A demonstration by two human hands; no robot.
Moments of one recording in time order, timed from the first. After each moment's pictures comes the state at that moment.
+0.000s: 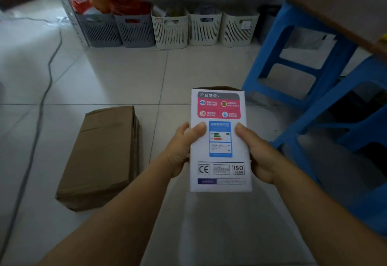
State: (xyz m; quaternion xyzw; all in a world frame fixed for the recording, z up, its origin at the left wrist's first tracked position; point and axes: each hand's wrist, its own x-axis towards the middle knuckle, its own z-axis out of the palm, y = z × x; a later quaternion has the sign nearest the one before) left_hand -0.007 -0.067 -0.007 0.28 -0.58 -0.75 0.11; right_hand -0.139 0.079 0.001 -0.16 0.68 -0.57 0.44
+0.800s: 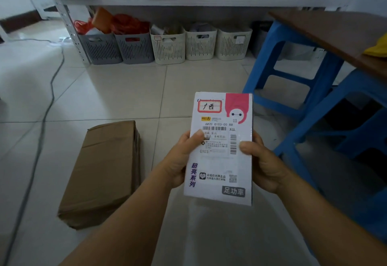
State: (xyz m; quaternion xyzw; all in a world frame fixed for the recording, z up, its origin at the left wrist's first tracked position) left_hand 0.002 -0.070 0.011 0.21 -0.50 -0.84 0.08; right_hand -0.135 0.084 0.012 -0.19 0.56 -0.66 0.46
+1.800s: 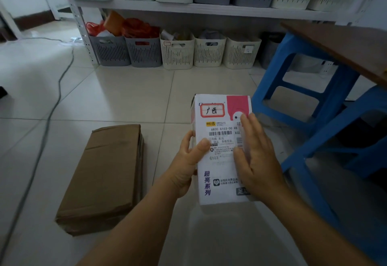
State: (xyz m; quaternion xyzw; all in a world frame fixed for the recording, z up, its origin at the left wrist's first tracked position) left_hand -0.009 -0.081 -0.014 0.23 -0.54 -0.79 0.19; right_hand -0.110 0.062 0.026 -0.46 0.81 -0.37 -0.04
